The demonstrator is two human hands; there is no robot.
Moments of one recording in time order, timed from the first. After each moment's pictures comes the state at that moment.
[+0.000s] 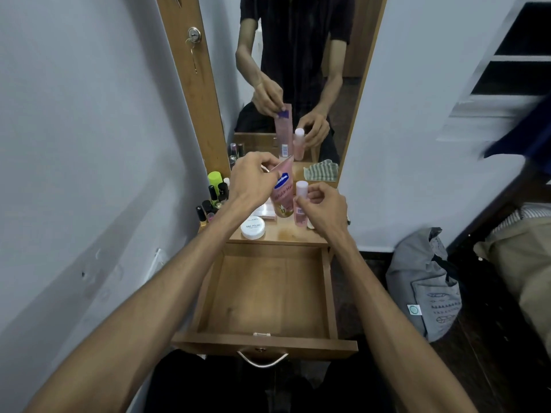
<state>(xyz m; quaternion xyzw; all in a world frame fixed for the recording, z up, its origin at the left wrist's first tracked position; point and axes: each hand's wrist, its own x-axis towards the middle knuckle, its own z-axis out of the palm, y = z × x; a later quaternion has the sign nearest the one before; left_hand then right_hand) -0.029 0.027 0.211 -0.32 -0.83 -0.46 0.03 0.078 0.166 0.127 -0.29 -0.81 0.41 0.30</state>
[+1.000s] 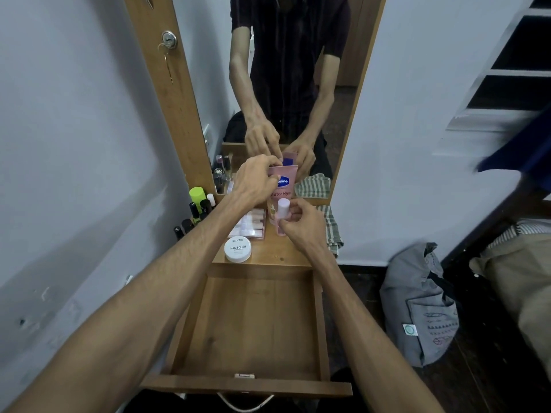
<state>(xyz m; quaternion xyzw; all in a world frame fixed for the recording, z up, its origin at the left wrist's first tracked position) -0.087 0.099 0.190 -0.40 -0.85 -0.32 0.06 0.038 0.183 0.097 -0.26 -0.83 0.41 0.28</state>
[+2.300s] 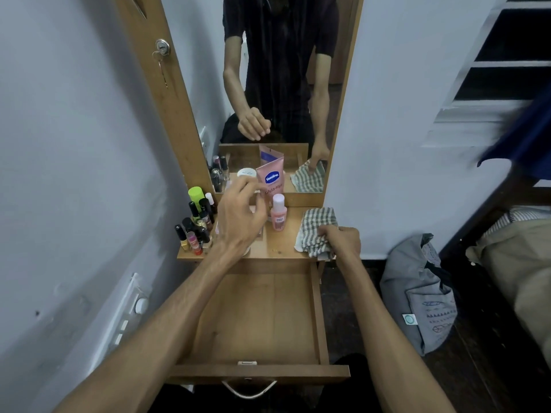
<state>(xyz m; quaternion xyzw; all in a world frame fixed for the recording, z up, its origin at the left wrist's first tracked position) -0.022 0.039 0.157 -0.42 -0.75 -0.45 0.24 0.113 0.216 0.087 -0.52 -0.60 0.58 0.19</state>
